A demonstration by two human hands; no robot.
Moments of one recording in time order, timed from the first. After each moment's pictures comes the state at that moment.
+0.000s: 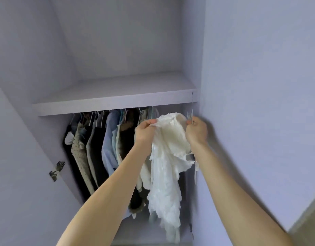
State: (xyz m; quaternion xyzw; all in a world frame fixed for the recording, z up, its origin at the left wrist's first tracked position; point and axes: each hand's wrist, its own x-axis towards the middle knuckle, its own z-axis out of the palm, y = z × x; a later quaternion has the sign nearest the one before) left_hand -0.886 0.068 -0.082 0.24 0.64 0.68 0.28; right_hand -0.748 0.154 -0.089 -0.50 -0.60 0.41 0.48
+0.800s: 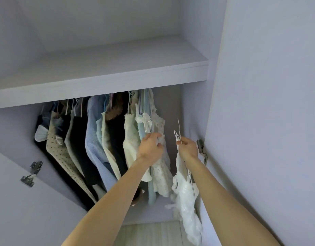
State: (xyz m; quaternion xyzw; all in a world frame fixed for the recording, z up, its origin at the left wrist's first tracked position) left_hand -0.935 0.136 -0.209 0.51 0.80 0.28 0.17; right_hand -0.805 0.212 -0.247 -0.55 -0.53 0.55 0.33
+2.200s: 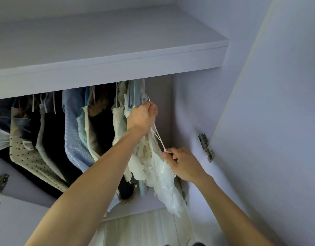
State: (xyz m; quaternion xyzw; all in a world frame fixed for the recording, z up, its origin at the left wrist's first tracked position) left_hand -1.000 0.224 -0.181 0.55 0.78 0.29 0.08; right_hand -0.810 0.187 -0.274 -0.47 -0.82 0.31 0.11
